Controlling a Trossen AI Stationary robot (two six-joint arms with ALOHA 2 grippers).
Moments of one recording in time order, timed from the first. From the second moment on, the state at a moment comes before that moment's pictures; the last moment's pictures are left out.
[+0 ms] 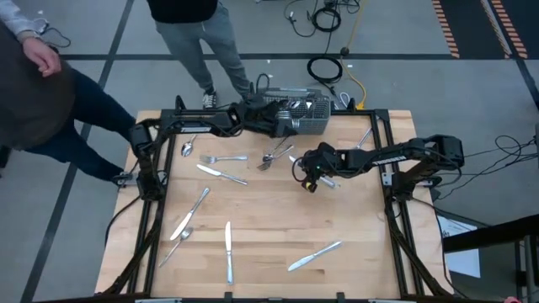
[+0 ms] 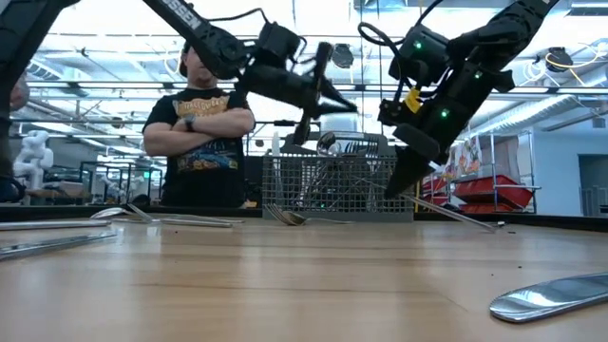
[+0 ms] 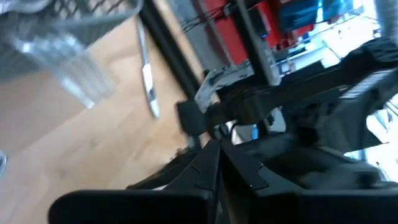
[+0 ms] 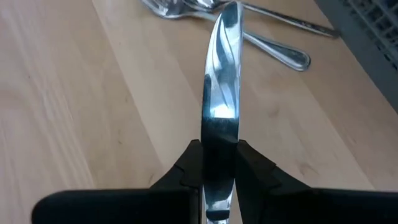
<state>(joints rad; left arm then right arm) 0.46 1.86 1.28 0.27 0.53 -0.90 -0.15 1.50 0.70 -0.12 0.23 0.24</state>
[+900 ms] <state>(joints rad) 0.48 1.21 1.28 -0.05 0.36 -0.39 -0.25 1.40 1.01 -0.01 0.23 -0.01</state>
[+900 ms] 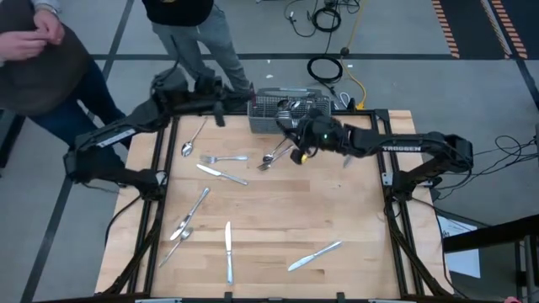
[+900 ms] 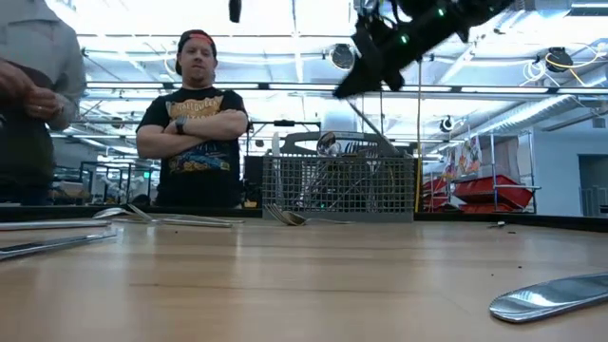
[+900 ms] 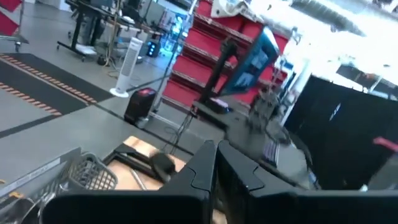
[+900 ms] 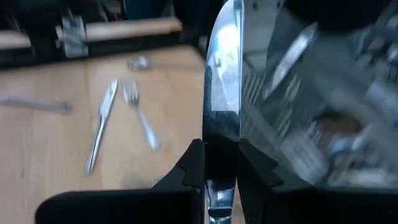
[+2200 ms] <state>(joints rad) 0.17 0.65 0.55 0.43 0.28 -0.28 -0.40 1.95 1.15 1.35 0.13 0.03</state>
